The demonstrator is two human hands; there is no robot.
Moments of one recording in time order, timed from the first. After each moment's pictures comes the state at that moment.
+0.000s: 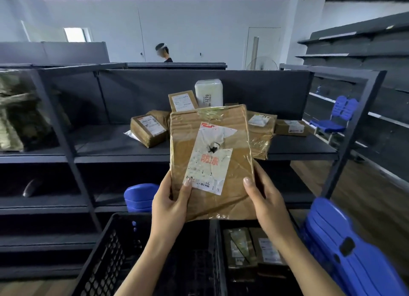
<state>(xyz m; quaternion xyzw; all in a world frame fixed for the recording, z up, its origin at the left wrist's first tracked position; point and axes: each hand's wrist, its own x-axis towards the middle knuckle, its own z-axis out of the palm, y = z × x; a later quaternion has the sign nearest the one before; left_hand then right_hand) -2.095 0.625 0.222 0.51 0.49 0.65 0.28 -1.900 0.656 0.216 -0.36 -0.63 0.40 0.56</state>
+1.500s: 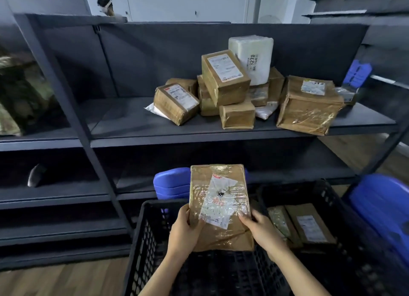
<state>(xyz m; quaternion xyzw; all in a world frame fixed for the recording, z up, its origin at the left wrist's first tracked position) -2.289 0.716 0.031 0.52 0.68 0.39 0.34 -2.077 0.733 0.044 -0.63 -0.50 0.50 0.32</state>
